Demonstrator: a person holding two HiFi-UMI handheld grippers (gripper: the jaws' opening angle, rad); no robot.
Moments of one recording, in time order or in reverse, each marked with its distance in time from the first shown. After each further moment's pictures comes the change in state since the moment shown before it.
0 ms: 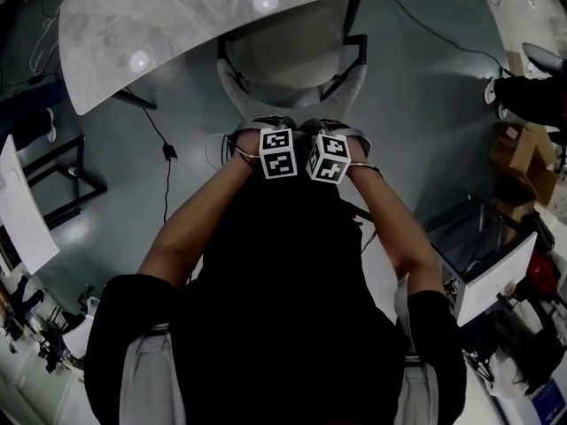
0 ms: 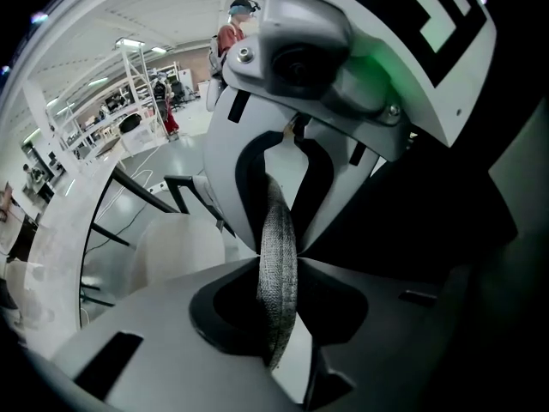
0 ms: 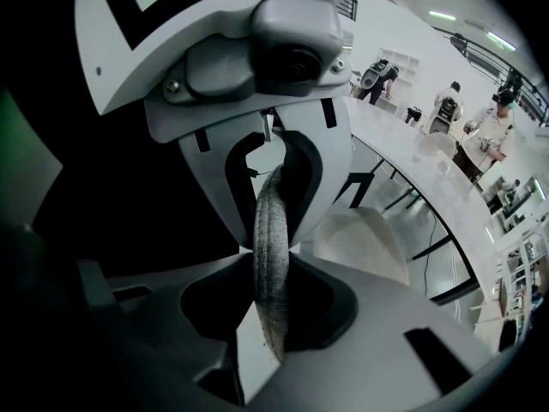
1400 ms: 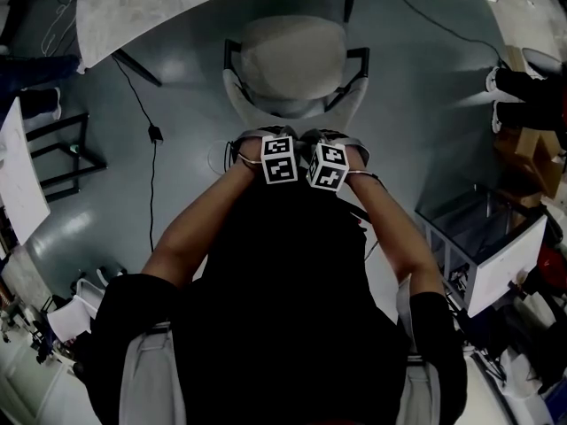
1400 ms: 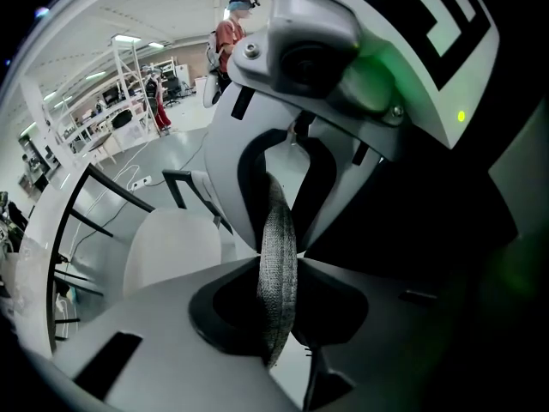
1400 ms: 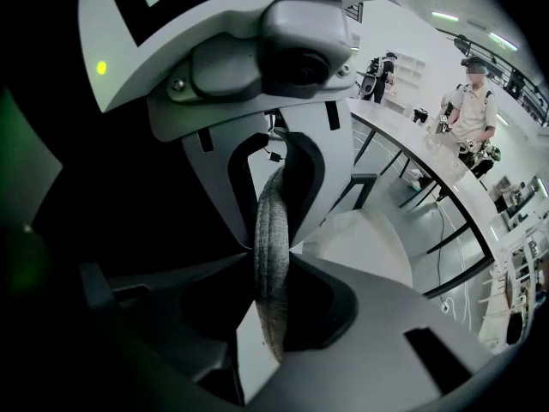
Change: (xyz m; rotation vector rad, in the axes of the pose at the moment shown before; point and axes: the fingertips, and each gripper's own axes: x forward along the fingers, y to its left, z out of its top) left arm 0.016 -0.203 0.008 -0.030 0.014 -0.030; right arm -0.018 0.201 -0.024 -0.012 -0.009 0.020
